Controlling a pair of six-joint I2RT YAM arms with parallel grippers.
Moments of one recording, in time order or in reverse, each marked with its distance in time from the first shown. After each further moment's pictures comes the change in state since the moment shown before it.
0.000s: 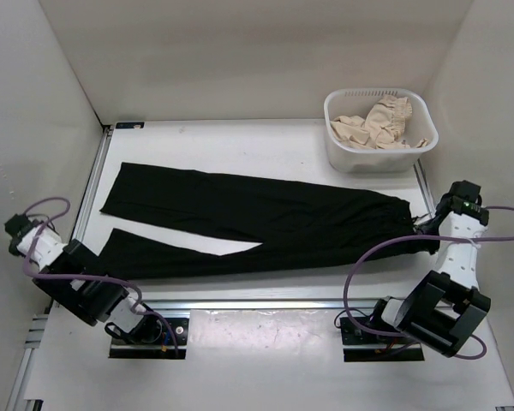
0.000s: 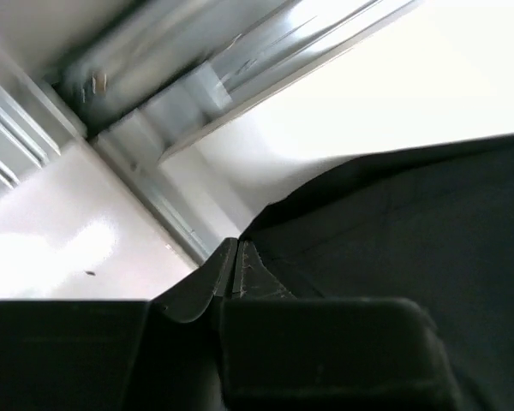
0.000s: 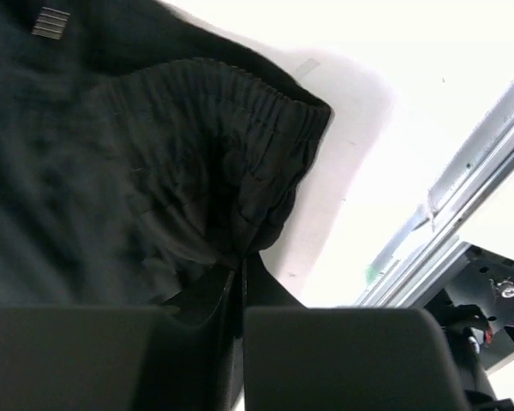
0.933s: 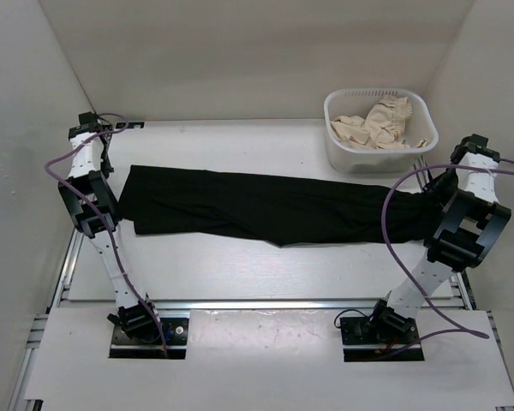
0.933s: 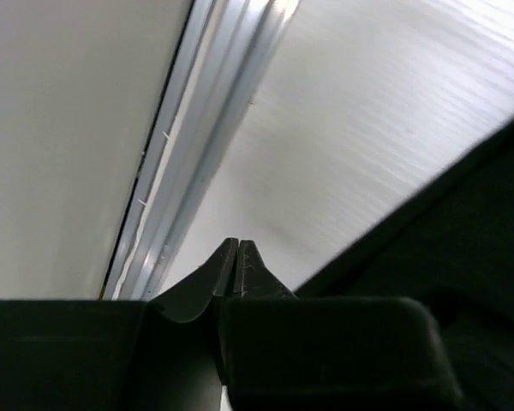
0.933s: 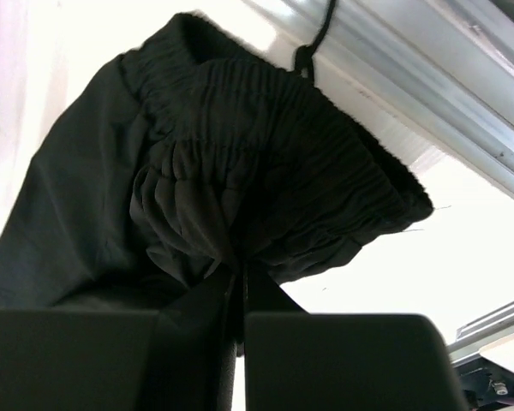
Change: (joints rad) left arm -0.643 0.929 1.240 -0.243 -0.249 -0.010; right arm 0.024 0.667 0.648 -0.051 -0.092 -0.167
